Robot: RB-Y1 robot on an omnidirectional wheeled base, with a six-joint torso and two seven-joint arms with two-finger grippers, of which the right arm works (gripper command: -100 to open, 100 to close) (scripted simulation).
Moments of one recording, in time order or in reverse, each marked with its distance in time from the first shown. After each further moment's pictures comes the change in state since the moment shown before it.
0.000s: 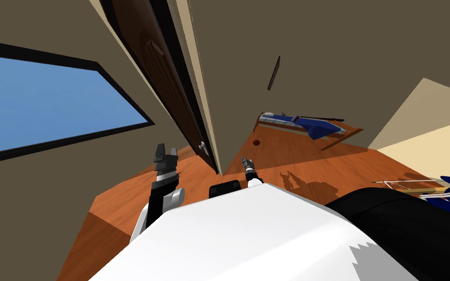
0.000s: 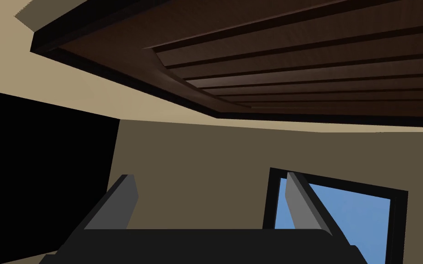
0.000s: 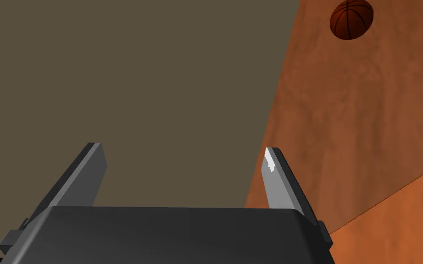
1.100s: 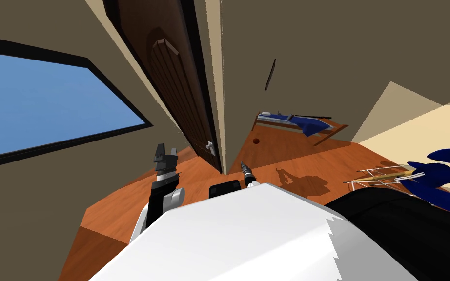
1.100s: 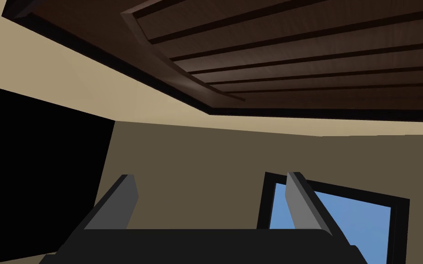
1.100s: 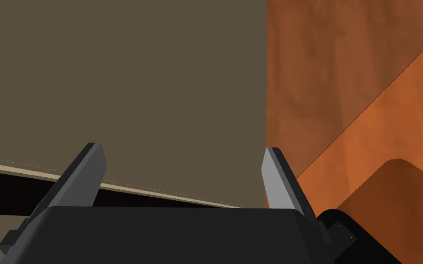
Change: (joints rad) arm 0.010 -0.027 0.060 0.062 -0.265 -0.029 -0.071
